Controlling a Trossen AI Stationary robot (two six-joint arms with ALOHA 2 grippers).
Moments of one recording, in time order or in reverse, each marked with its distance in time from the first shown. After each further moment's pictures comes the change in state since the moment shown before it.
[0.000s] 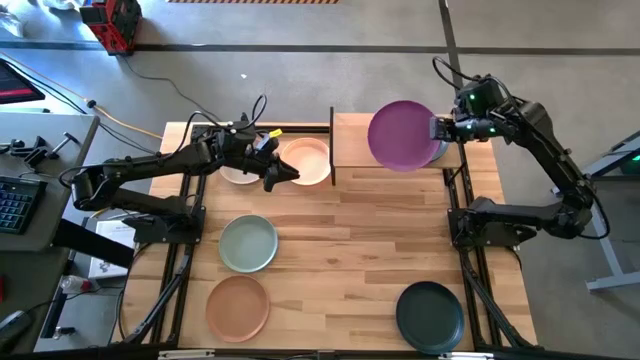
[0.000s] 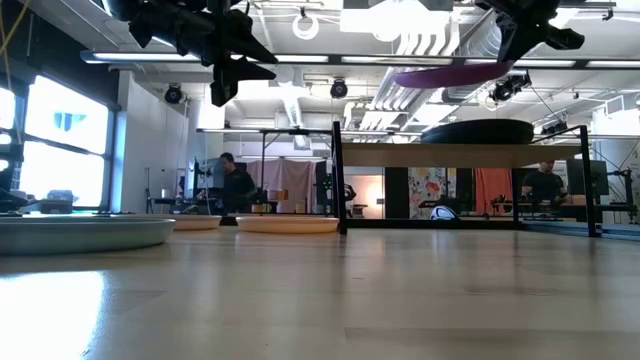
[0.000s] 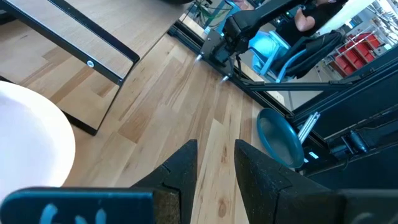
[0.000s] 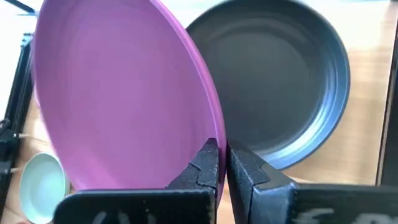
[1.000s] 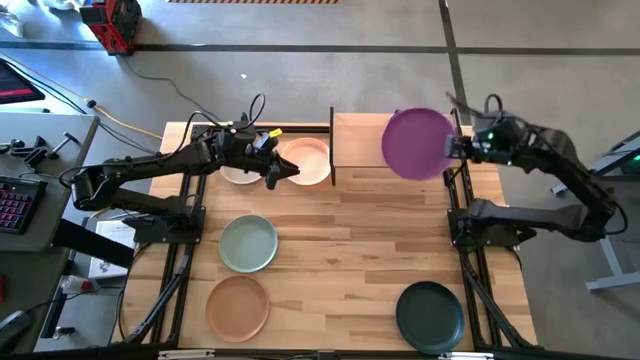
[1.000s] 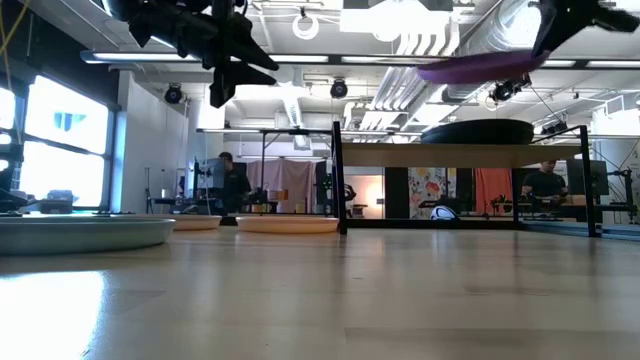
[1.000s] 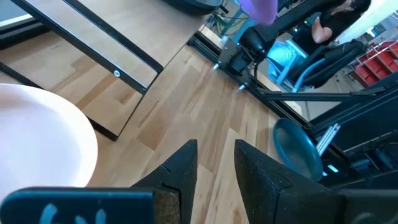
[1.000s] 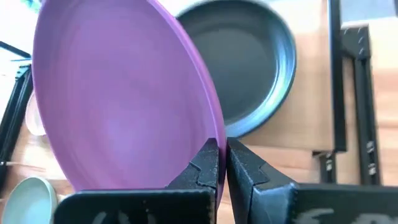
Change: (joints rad) left arm 0.000 0.000 0.000 0.000 -0.079 0.000; right arm 0.363 -0.248 -0.138 -0.048 0.368 0.351
